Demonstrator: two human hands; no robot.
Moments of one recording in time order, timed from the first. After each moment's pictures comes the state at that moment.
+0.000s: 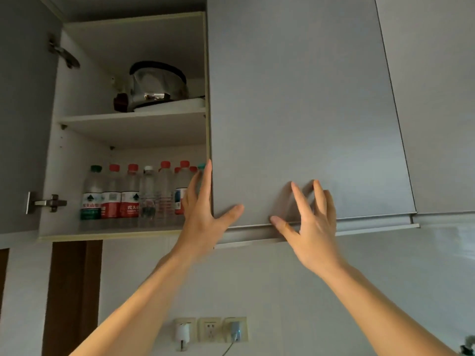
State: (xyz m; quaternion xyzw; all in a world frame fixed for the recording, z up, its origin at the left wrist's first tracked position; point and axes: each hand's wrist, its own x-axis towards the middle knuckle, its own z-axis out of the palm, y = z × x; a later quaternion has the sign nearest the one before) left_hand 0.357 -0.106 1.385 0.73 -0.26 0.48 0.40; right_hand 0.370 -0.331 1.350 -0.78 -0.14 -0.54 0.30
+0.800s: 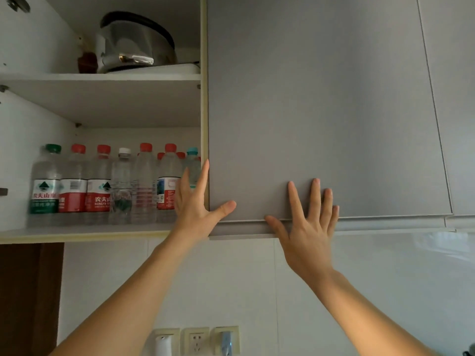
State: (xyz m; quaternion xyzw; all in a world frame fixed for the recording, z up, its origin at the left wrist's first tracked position) left_hand 0.494 -0.078 1.395 0.79 -0.21 0.43 0.39; right_hand 0.479 -0.301 1.337 -0.78 -0.04 -0.59 0.19
